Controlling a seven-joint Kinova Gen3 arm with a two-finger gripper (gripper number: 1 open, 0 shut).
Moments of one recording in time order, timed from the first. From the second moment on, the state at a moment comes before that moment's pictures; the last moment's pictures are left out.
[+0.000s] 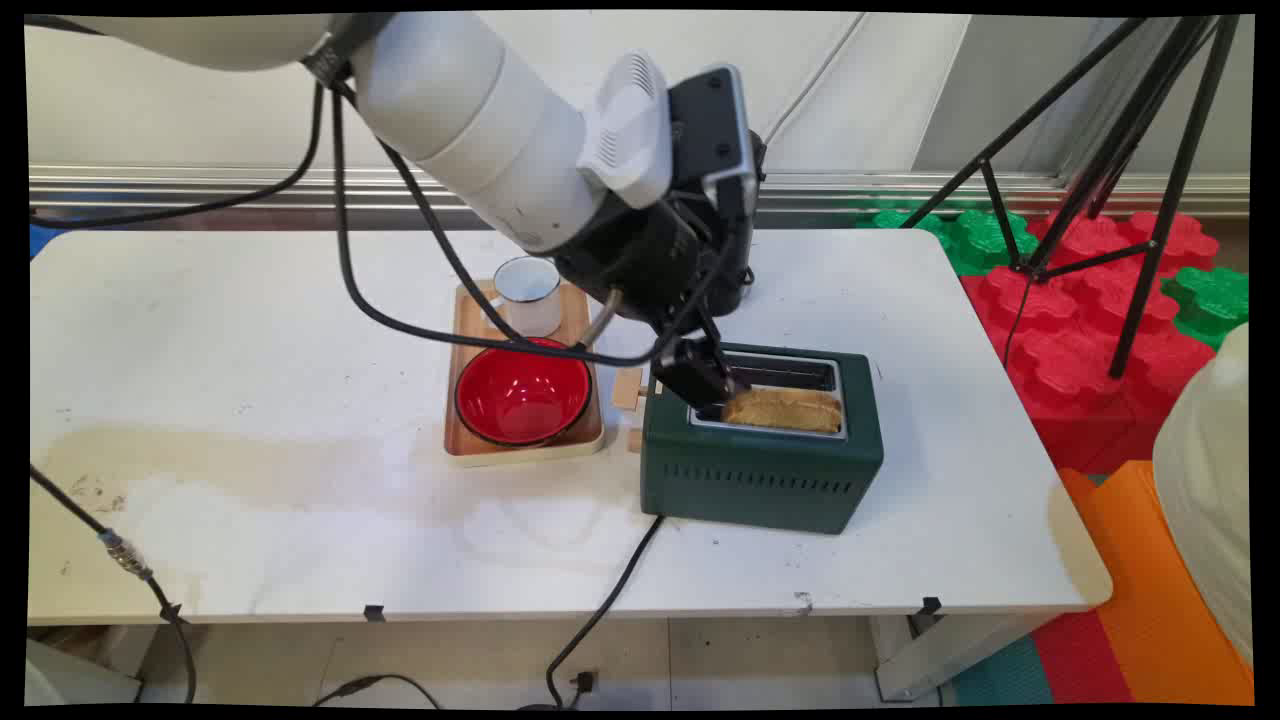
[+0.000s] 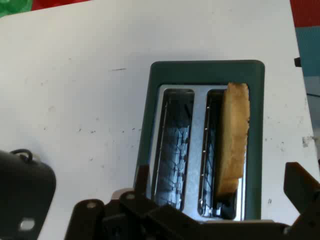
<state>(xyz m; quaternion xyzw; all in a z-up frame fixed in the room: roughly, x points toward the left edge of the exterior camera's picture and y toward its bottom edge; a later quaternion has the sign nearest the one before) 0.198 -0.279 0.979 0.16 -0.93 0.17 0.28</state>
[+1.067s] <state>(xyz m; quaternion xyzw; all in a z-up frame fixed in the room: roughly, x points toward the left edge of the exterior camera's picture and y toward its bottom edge) 0.276 -0.264 0.980 0.22 -0.92 0.16 0.27</state>
